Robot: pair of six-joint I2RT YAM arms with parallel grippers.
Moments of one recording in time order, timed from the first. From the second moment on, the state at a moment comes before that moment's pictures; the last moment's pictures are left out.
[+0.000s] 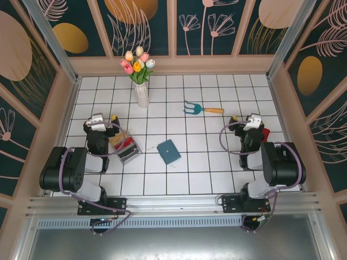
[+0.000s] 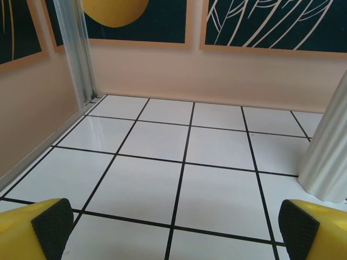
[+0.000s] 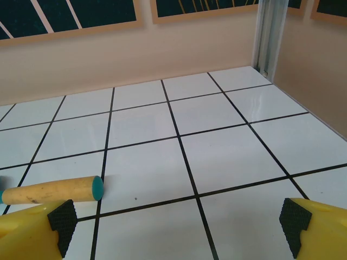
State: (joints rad) left arm -0.04 1.52 0.21 1.22 -0.18 -0.07; right arm 0.00 1.54 0.21 1.17 0.11 0.11
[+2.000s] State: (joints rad) left arm -0.03 0.83 0.26 -0.15 0.17 -1.02; right arm 0.64 1.56 0.86 0.00 -0.36 0.41
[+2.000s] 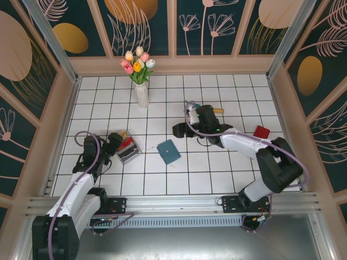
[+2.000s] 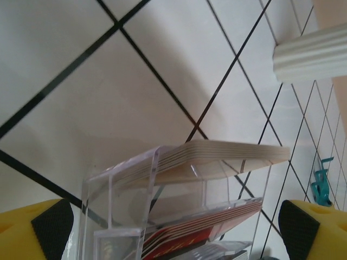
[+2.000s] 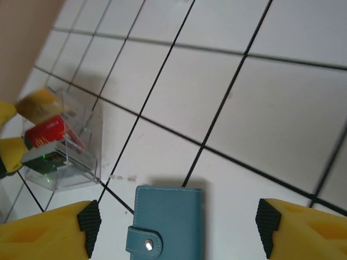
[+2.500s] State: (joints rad) left arm -0.06 1.09 0.27 0.10 0.37 -1.03; right arm 0.82 1.80 0.98 -0.17 -0.20 0.38
